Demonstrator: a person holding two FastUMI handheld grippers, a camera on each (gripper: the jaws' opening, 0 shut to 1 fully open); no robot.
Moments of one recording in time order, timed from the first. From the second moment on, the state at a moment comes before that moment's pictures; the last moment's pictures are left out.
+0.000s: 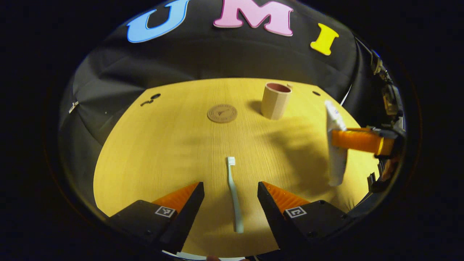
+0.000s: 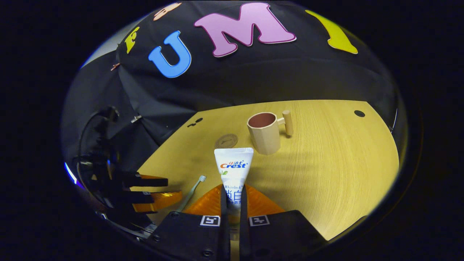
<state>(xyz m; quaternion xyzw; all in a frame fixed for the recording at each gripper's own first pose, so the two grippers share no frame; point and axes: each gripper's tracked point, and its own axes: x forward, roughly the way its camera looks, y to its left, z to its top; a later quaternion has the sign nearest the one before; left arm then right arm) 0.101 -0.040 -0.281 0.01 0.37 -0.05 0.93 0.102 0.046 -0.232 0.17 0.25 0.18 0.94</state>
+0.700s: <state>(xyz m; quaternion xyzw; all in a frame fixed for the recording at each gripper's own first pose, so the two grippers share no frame) 0.125 -0.042 -0.332 0.01 0.47 -0.01 0.89 0.111 0.018 -0.203 0.19 0.21 0.20 0.94</state>
